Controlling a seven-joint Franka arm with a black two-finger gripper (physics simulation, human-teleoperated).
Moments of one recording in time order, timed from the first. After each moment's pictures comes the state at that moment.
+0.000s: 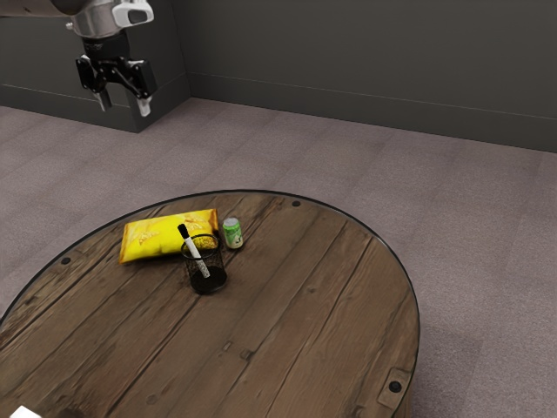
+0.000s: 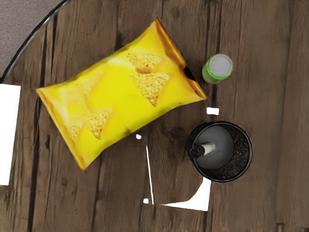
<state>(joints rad) -0.04 0.26 0.28 -1.20 -0.04 1.48 0.11</state>
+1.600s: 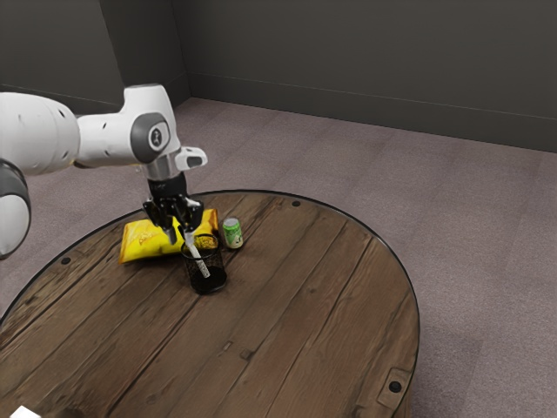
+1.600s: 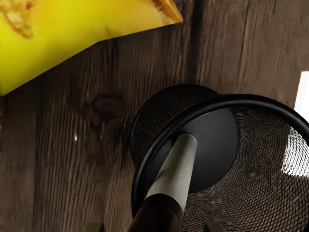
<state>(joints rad) -0.10 0.43 0.29 -1.69 -0.23 1.92 0.15</state>
